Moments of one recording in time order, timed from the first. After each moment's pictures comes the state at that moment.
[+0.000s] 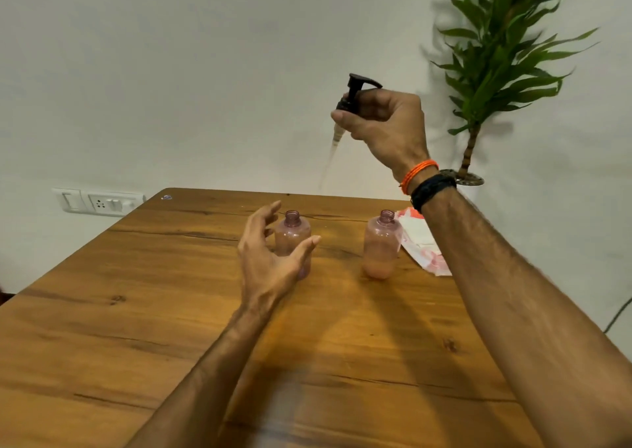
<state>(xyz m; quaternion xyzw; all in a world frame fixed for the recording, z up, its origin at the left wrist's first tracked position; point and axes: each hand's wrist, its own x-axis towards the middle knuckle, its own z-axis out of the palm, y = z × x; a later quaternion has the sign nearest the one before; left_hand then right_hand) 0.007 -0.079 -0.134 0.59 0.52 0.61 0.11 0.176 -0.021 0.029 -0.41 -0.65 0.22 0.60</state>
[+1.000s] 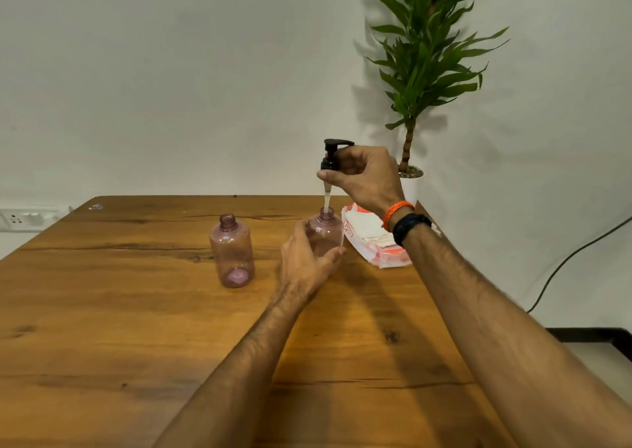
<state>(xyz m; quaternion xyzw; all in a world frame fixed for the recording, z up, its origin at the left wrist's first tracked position) 0.135 -0.024 -0.161 0.62 0.57 0.48 0.25 0.252 -0.021 -0.031 -0.53 -0.66 0.15 0.52</state>
